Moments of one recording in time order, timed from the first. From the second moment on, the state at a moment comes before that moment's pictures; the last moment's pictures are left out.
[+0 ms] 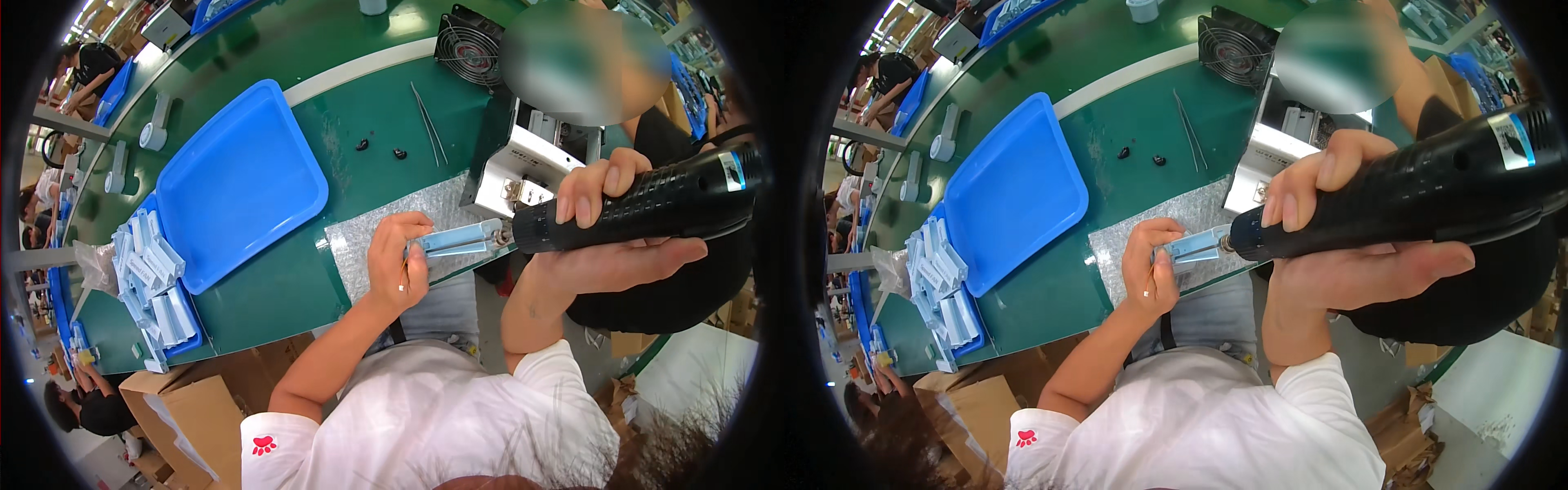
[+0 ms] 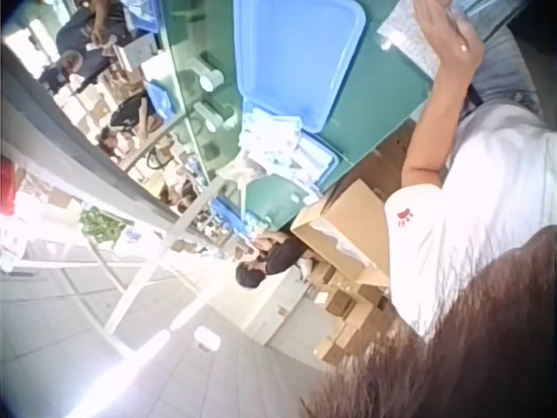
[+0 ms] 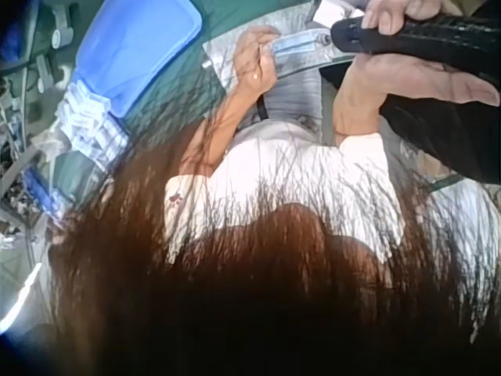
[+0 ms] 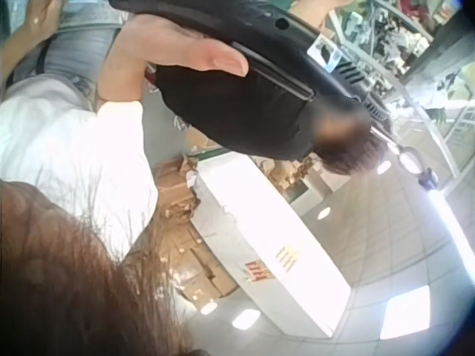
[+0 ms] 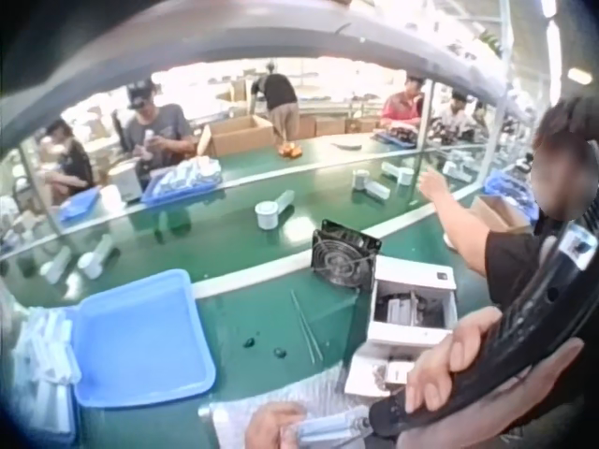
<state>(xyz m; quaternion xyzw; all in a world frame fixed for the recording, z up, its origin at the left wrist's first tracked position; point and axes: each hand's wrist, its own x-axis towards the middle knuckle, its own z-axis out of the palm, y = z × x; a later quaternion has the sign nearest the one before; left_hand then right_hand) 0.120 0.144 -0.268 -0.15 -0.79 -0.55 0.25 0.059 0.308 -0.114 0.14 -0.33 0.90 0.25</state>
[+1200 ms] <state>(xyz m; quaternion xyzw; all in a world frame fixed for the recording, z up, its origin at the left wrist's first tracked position) 0.121 0.139 -0.258 -0.14 -0.80 -0.53 0.24 0.068 0.329 -0.071 0.32 -0.39 0.85 0.18</state>
